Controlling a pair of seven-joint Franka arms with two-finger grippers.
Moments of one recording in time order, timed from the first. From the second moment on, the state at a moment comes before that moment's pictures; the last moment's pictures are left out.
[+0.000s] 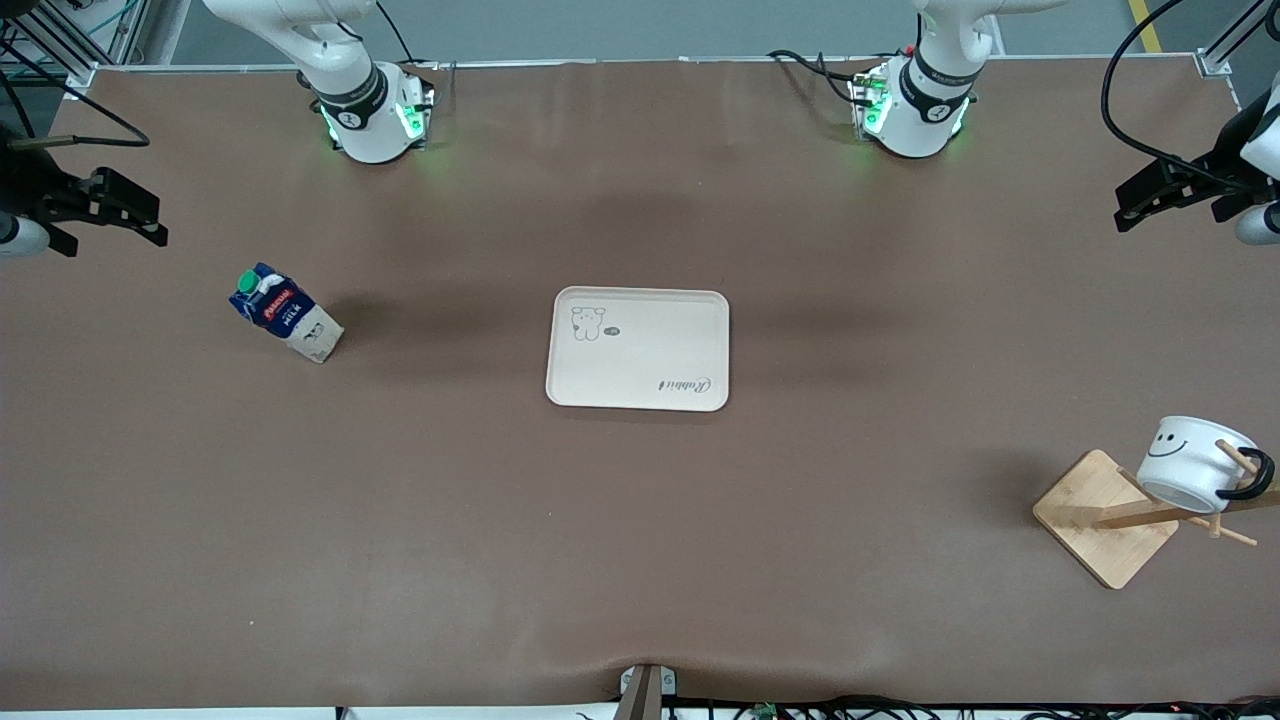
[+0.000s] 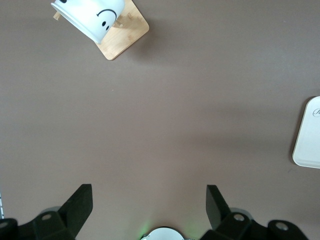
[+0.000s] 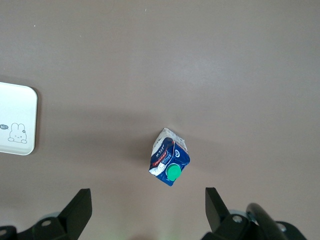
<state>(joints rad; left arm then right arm) 0.04 -0.08 -0.08 -1.59 0.07 1.46 -0.09 0.03 -0.09 -0.05 -1.66 -0.01 1.53 -0.15</state>
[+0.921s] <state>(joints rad) 0.04 -0.08 -0.08 -1.54 0.15 1.46 -0.08 0.03 -0.09 -0.05 -1.66 -0.01 1.53 -0.15</state>
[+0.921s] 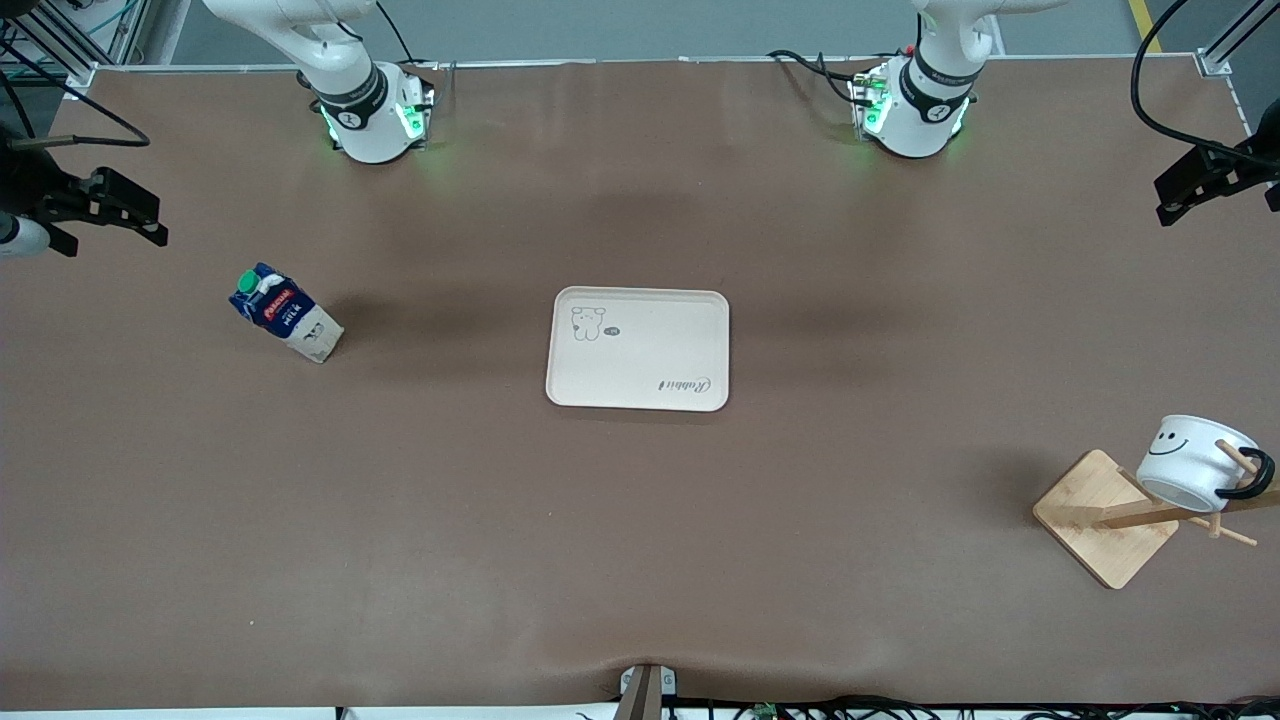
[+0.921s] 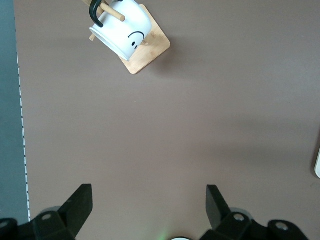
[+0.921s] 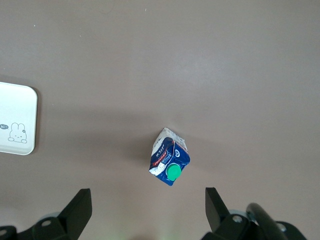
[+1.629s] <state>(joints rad) 0.23 -0.06 -0.08 -1.62 0.00 1.78 -0.06 0.03 -0.09 -0.05 -1.66 0.00 1.53 -0.15</state>
